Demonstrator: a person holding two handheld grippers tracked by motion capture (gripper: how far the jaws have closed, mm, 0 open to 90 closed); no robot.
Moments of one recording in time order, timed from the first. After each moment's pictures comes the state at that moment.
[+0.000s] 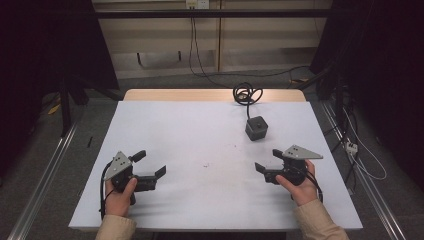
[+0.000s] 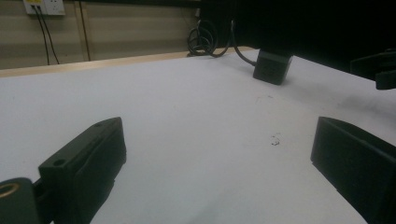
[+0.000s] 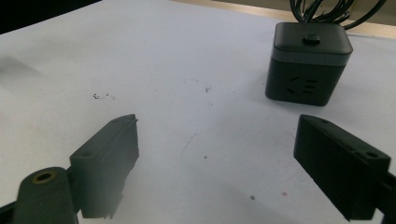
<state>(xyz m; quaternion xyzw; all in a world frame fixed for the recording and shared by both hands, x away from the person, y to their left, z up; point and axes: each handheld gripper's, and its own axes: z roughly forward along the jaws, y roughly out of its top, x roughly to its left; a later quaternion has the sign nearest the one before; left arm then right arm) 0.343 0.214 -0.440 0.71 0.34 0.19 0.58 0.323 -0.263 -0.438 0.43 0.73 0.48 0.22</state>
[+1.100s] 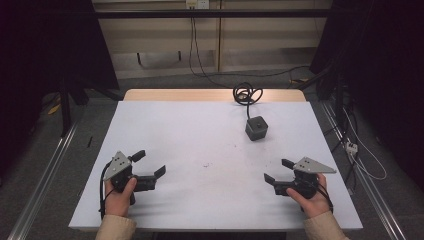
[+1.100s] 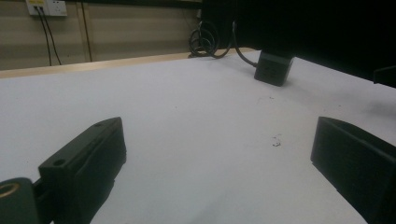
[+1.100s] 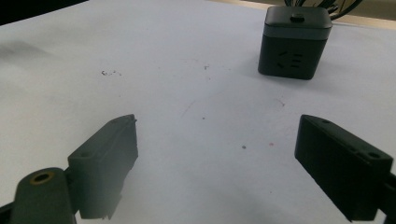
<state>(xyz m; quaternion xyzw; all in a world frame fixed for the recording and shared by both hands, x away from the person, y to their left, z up) 0.343 0.215 -0.439 0.71 0.34 0.19 0.58 0.290 -0.283 -0.446 0.43 0.73 0.48 0.22</state>
